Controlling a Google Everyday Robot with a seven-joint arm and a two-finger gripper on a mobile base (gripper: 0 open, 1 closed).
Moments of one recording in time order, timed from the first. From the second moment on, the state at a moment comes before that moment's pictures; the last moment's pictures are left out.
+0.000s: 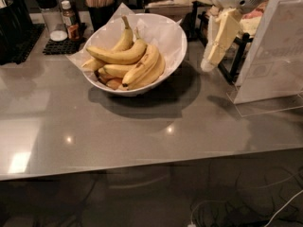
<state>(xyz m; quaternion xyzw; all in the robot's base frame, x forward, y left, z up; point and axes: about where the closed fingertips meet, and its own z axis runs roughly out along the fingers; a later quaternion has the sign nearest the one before) 0.528 -0.076 1.023 -0.76 0.56 0.15 0.31</state>
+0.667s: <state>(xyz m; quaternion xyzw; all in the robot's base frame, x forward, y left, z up) 0.559 -0.027 0.986 -0.78 0.50 0.21 0.31</state>
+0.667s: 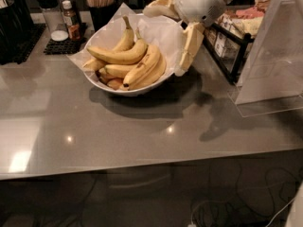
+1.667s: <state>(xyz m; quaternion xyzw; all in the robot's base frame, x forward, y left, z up) 0.579 0.008 0.957 -0.79 0.48 0.25 0.30</state>
